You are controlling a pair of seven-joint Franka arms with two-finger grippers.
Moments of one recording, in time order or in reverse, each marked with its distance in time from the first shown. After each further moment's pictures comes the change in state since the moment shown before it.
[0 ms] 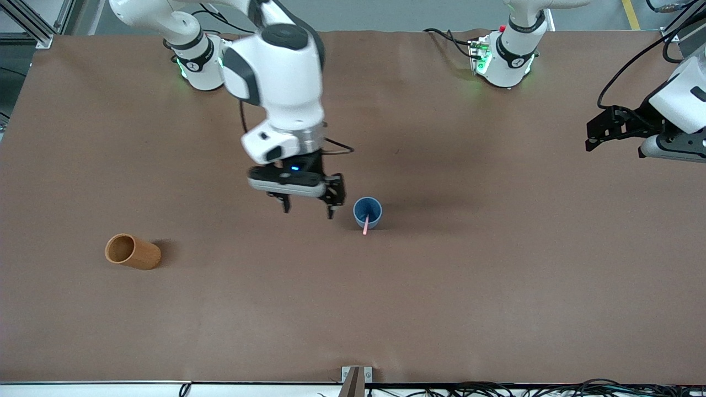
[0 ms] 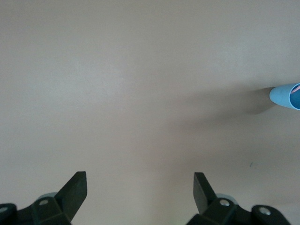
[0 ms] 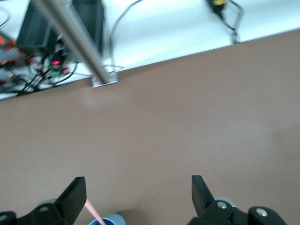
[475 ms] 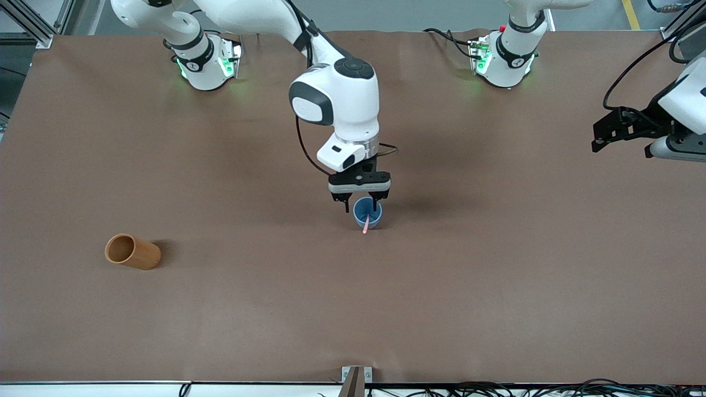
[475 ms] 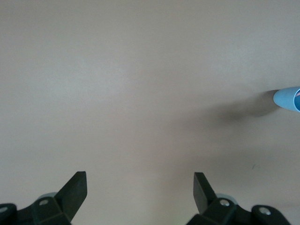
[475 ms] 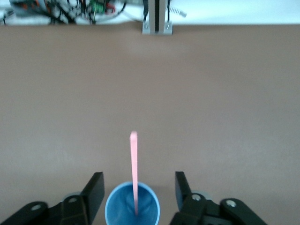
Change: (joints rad) left arm -0.005 0.000 0.027 0.002 0.000 0.000 0.000; right arm 0.170 0.224 0.004 -0.012 -0.114 0.236 0.034
